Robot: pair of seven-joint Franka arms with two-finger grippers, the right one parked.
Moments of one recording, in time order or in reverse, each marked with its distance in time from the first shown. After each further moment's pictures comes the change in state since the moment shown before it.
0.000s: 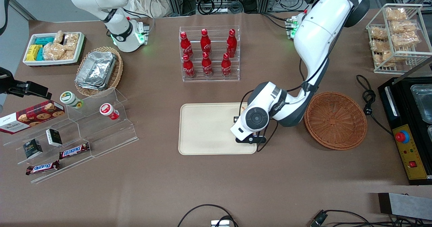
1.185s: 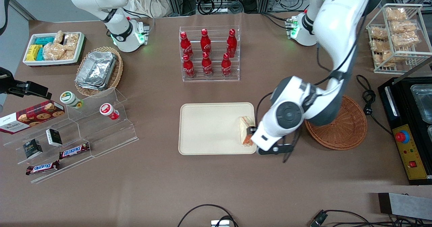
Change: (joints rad) arm 0.101 -0.196 0.060 0.073 0.006 -0.103 0.003
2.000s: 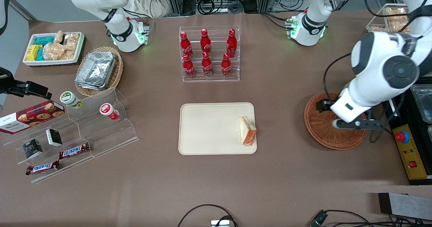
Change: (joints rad) arm 0.136 -0.455 0.217 -0.434 -0.043 0.007 0.534
